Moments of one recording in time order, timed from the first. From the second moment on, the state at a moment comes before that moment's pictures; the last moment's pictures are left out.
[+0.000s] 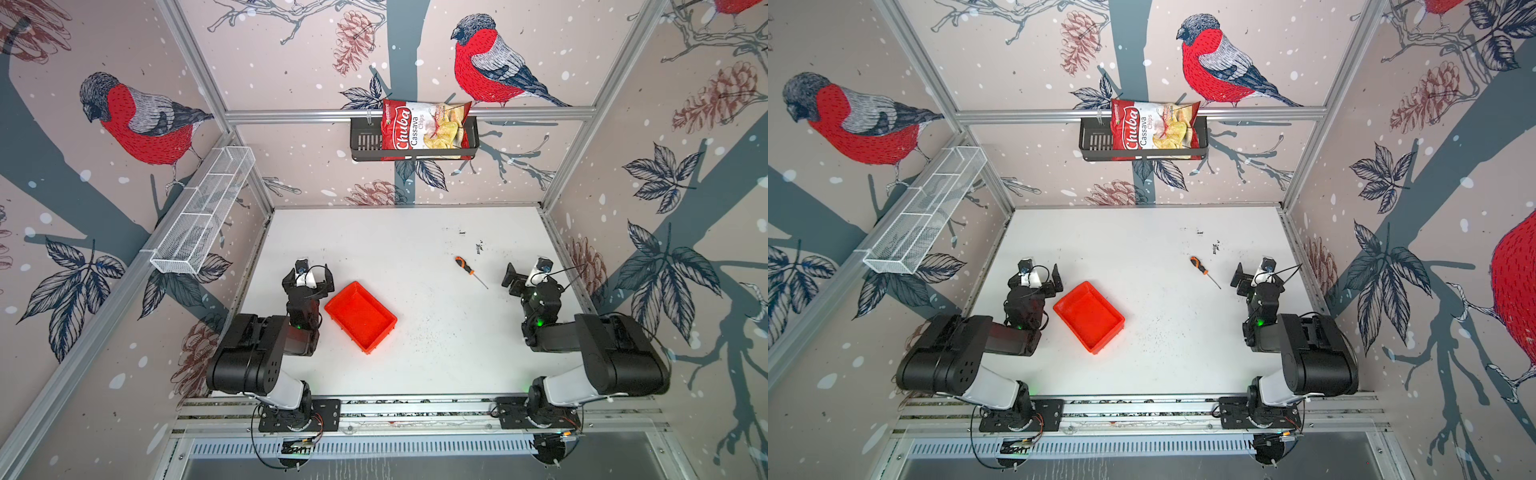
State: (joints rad) left arm -0.09 1.49 0.23 1.17 -0.22 0.02; right arm 0.01 1.47 0.22 1.08 0.12 0.08
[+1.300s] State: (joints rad) left arm -0.78 1.23 0.53 0.53 -0.20 0.13; right arm 0.24 1.45 0.84 0.03 -0.10 -0.18
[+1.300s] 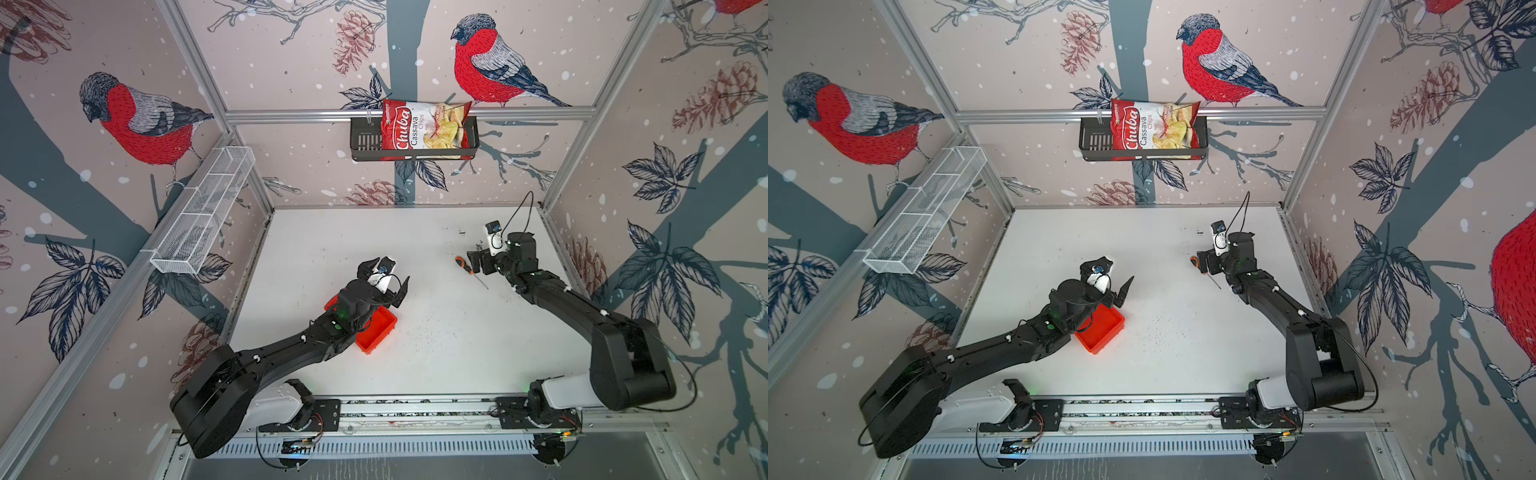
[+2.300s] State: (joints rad) left arm -0.89 1.32 0.54 0.56 -0.10 0.05; right arm 0.26 1.82 1.10 -0.41 -0.03 -0.18
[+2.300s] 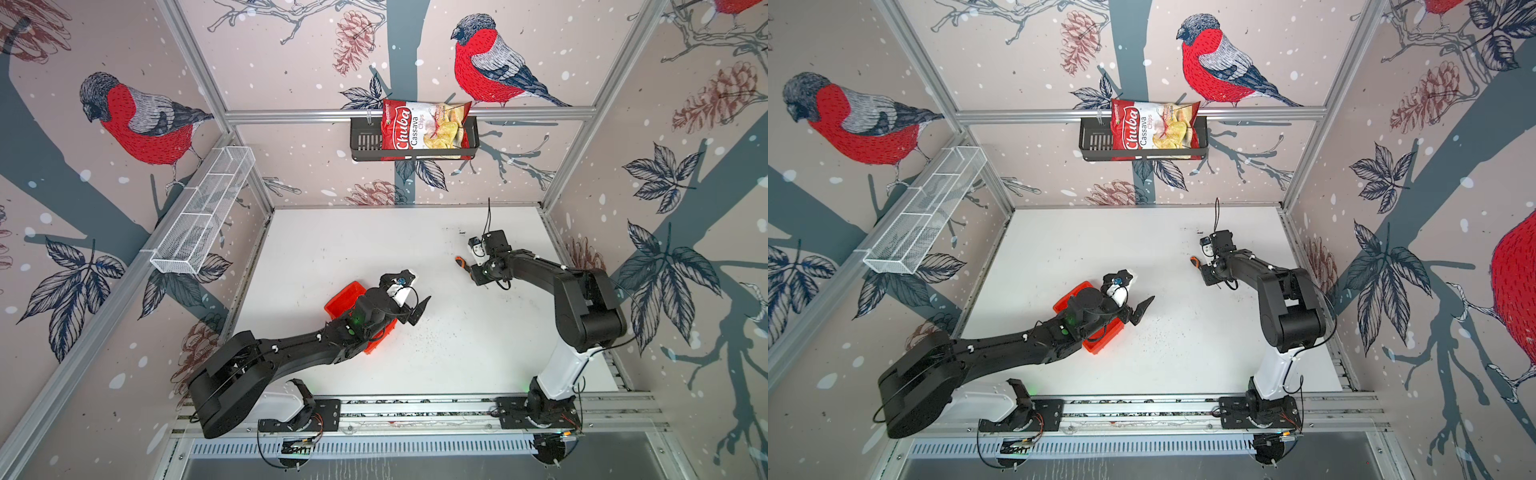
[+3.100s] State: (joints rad) left arm -0.89 1.32 0.52 0.57 -0.08 0.03; right arm 0.26 1.84 1.10 -0.40 -0.01 -0.16
